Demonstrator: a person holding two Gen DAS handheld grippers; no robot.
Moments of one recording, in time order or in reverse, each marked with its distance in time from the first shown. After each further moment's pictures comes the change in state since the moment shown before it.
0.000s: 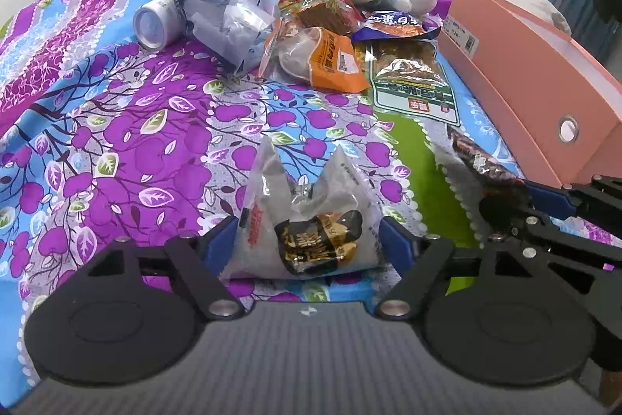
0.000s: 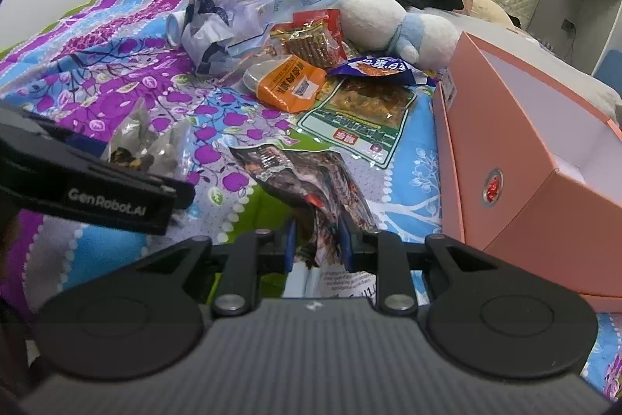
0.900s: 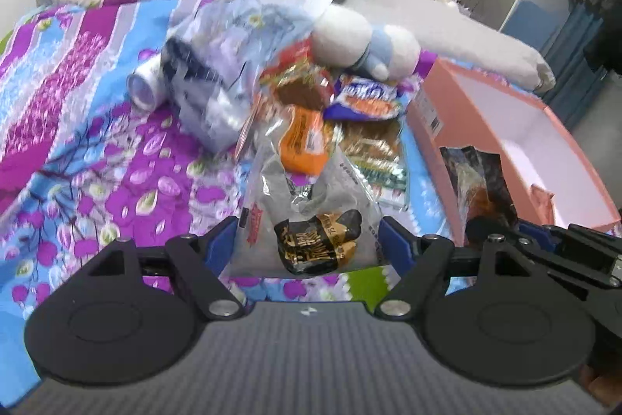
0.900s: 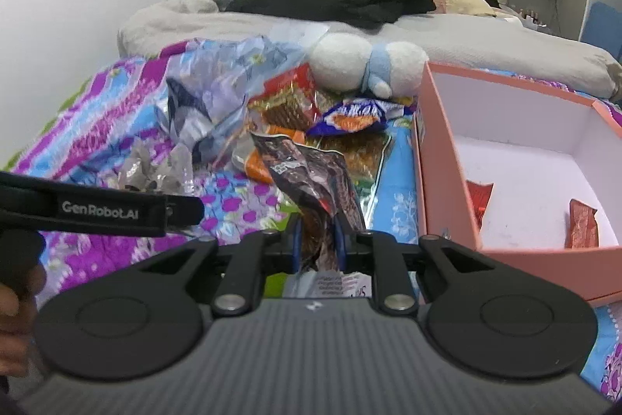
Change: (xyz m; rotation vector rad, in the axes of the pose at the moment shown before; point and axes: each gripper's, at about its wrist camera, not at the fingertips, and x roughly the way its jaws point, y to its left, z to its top) left arm -0.056 -0.017 0.073 -0.083 -0.052 -0.069; right arm -0.045 -0.044 0.058 0.211 -0.056 0.064
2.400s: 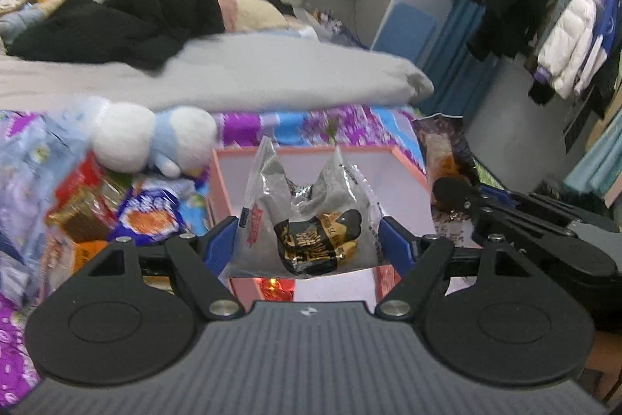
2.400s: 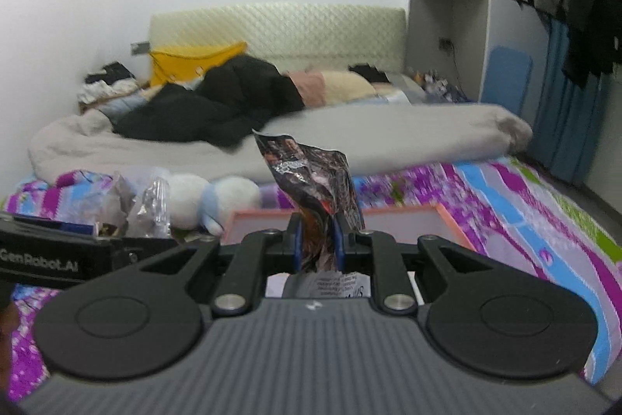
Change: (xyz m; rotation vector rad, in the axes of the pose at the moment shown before) left arm 0.012 -0.219 0.096 0.213 -0.060 -0.293; right arm -0.056 -0.175 0.074 0.119 -0.202 -0.246
